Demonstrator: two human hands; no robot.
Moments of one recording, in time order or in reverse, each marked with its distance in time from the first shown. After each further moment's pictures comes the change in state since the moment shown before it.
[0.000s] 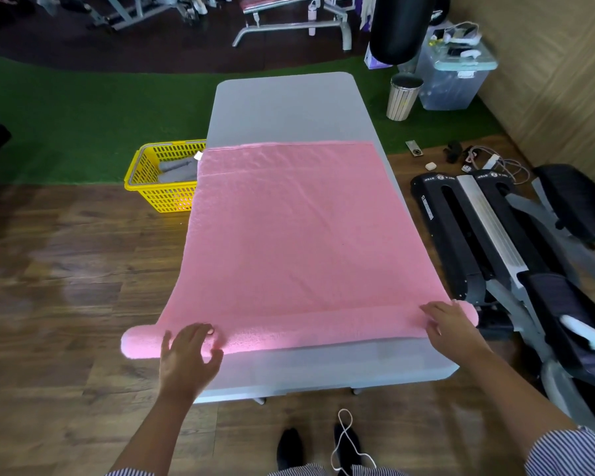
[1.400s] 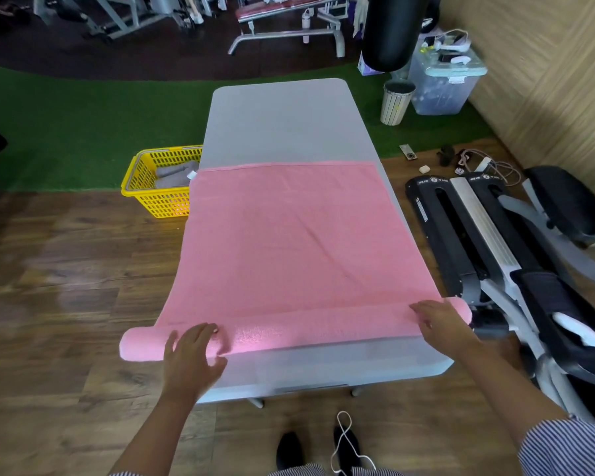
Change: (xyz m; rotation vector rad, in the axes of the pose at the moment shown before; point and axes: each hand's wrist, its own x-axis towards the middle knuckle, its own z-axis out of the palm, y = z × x) left_hand -0.004 0.007 -0.003 0.032 -0.085 0.034; right_hand 0.000 -0.003 -0.003 0.011 -0.007 -0.036
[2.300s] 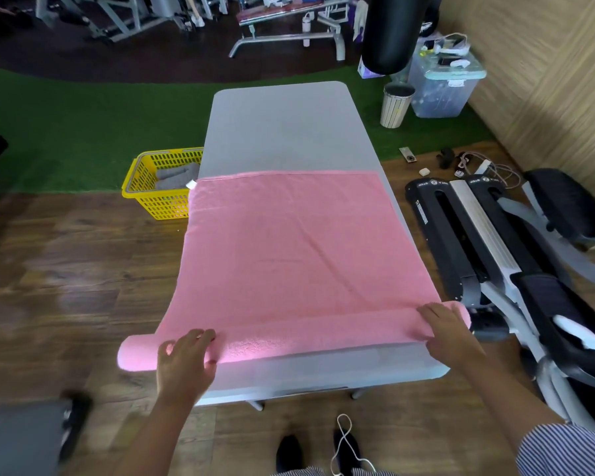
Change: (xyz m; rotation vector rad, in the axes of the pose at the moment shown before) left_hand -0.001 -0.002 -0.008 0.078 0.029 0.021; right_hand -0.011 0.001 0.001 -0.137 -0.041 0.032
